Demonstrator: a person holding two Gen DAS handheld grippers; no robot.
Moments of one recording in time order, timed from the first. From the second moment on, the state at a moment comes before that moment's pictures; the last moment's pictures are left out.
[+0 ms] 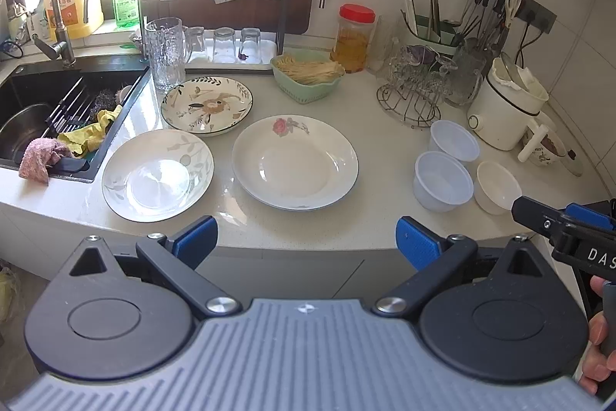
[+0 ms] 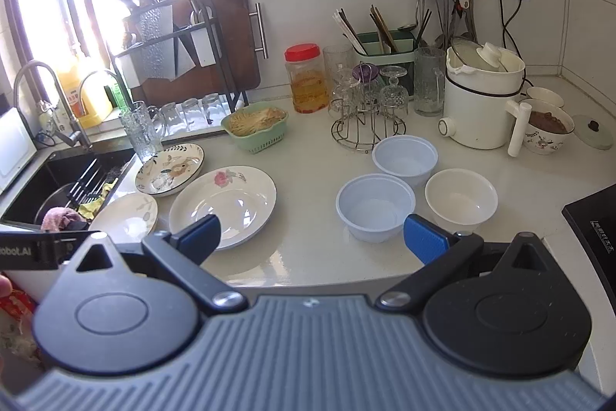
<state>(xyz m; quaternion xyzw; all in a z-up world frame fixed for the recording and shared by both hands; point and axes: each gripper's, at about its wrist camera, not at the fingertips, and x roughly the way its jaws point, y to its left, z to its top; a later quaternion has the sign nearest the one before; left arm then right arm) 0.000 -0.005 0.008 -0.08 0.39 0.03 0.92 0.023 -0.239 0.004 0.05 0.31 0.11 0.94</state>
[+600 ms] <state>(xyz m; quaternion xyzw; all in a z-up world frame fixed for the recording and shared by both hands) -0.011 -0.012 0.020 -0.08 0.37 0.05 0.92 0.024 -0.244 0.010 0.05 0.30 0.12 0.94</state>
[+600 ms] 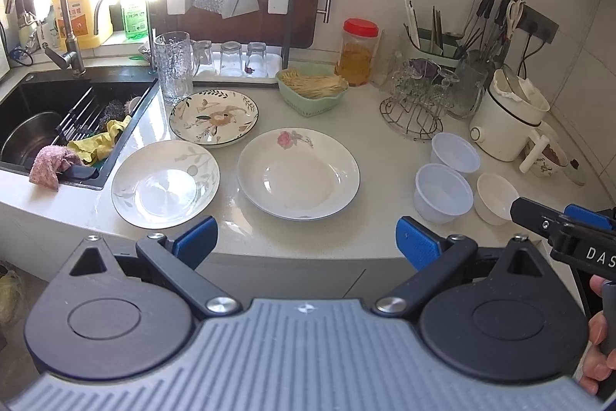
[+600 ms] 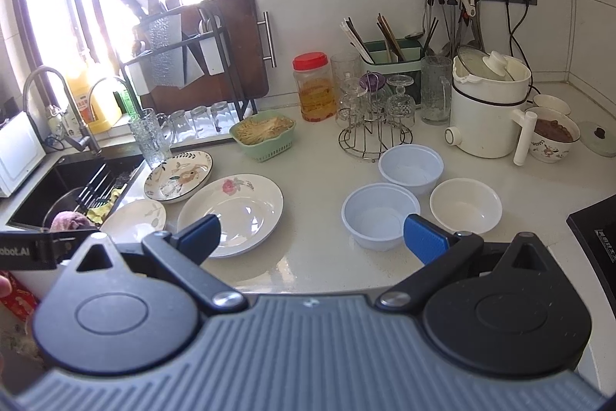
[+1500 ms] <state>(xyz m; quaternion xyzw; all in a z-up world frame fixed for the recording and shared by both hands) -0.011 -0.017 0.013 -0.08 0.37 0.05 0.92 0.016 -0.250 0.003 0.06 0.30 0.13 0.94</state>
